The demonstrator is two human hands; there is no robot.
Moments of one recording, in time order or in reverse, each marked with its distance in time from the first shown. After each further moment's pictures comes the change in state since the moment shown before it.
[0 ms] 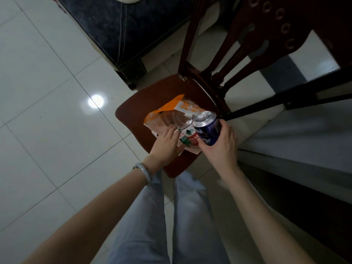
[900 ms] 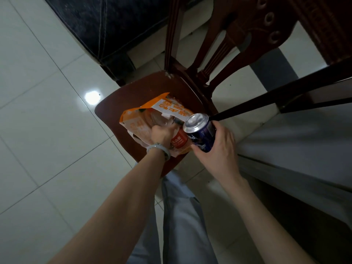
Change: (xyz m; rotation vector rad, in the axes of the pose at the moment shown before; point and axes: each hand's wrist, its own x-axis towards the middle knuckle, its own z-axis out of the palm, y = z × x) left_hand 0.094 0.044 0.049 -1.171 0.168 -1.123; right_hand 0.015 0.055 -0.032 -0.016 -0.095 -0.119
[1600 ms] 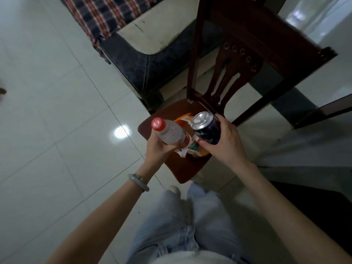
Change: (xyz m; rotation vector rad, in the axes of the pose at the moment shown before) left_hand -0.184 -0.002 -0.168 0.165 -0.105 1.013; right_hand -0.062 -0.088 -0.077 0.162 -0.009 -0.148
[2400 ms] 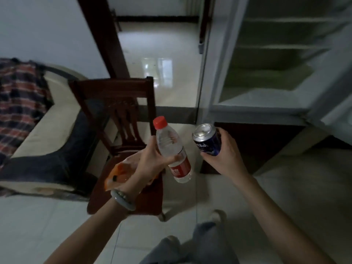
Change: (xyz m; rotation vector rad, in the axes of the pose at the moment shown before) left_hand -0.137 0.140 0.038 0.076 -0.802 0.424; right_hand -0.297 -0.042 -0.052 0.030 0.889 0.394
